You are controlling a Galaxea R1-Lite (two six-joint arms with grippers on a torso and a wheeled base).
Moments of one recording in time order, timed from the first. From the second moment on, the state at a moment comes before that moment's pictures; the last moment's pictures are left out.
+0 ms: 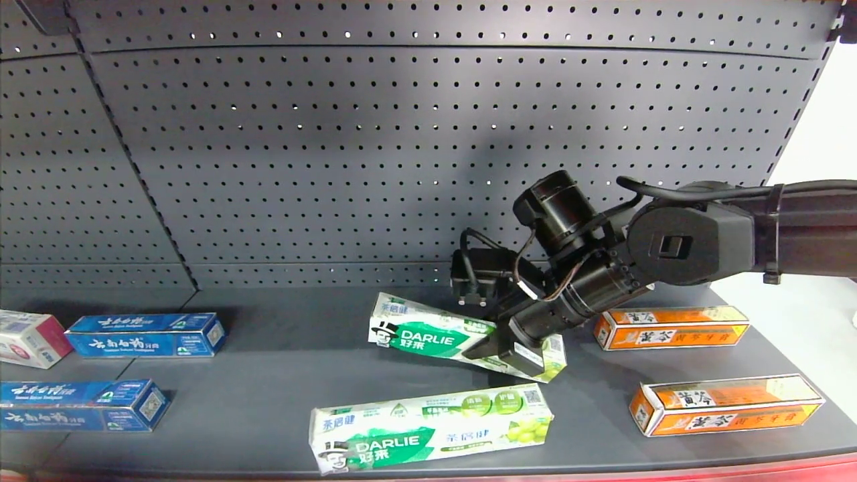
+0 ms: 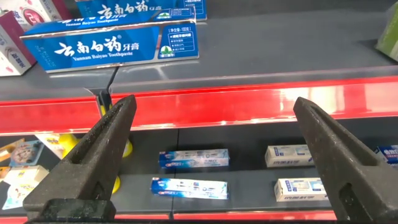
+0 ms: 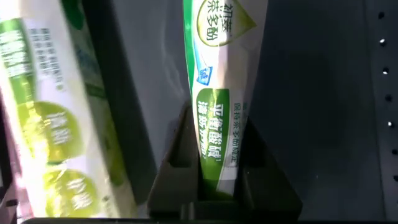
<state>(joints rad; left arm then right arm) 0.10 0.09 0.00 0.00 -0.08 0.05 0.69 1.98 -1.63 0.49 0.31 -0.74</state>
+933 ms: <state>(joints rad) 0.10 0.09 0.00 0.00 -0.08 0.05 0.70 2.05 -1.66 0.49 0.32 -0.74</state>
